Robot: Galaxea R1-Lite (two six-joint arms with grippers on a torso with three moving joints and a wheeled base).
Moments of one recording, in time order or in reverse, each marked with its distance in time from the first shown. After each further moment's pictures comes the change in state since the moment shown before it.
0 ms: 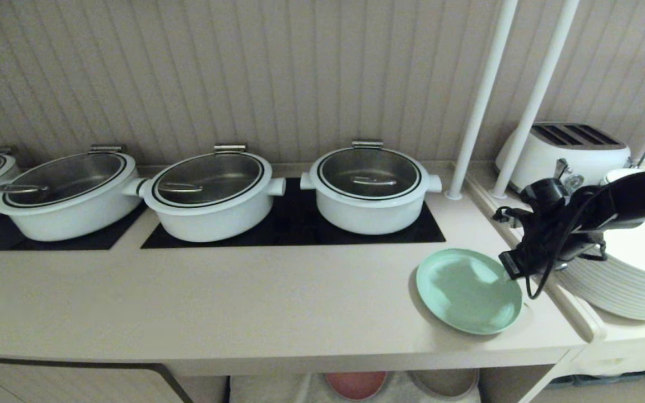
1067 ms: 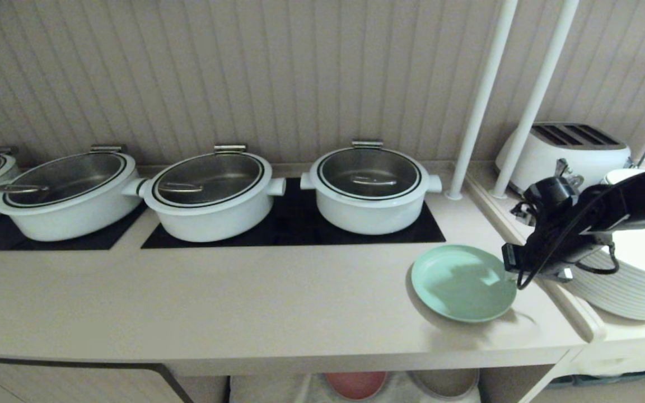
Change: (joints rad) left arm 0.000 0.000 0.000 0.000 0.000 0.000; right arm 0.013 -0.059 0.056 -0.003 0.019 0.413
